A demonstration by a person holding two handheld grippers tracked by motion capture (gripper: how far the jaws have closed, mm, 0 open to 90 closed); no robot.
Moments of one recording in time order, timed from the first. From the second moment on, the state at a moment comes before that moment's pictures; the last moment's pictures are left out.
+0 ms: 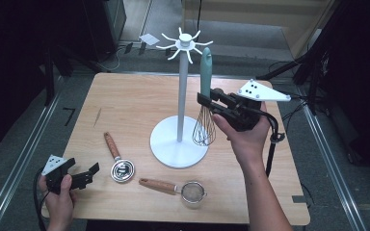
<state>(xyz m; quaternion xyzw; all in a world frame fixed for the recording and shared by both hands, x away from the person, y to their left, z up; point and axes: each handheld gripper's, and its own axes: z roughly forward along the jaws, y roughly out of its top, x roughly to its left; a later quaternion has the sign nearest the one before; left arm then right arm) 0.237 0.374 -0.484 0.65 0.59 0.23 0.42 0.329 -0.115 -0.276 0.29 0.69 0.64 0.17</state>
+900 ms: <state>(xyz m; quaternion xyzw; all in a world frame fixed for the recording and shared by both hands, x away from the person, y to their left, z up) 0.238 0.374 -0.484 0.65 0.59 0.23 0.42 0.333 -0.102 -0.281 0.30 0.67 0.64 0.23</state>
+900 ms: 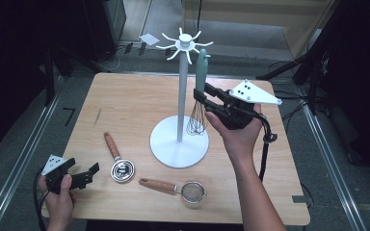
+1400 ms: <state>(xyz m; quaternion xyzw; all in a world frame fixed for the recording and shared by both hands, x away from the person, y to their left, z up) 0.238 0.374 -0.484 0.65 0.59 0.23 0.42 0.330 -0.111 -0.271 0.33 0.61 0.65 0.30</state>
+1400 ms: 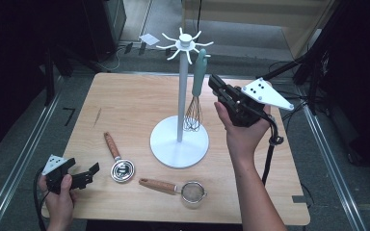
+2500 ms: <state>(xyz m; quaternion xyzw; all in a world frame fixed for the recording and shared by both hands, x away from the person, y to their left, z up) 0.238 0.374 -0.484 0.65 0.59 0.23 0.42 0.330 -0.082 -0.262 0.25 0.66 0.65 0.28</state>
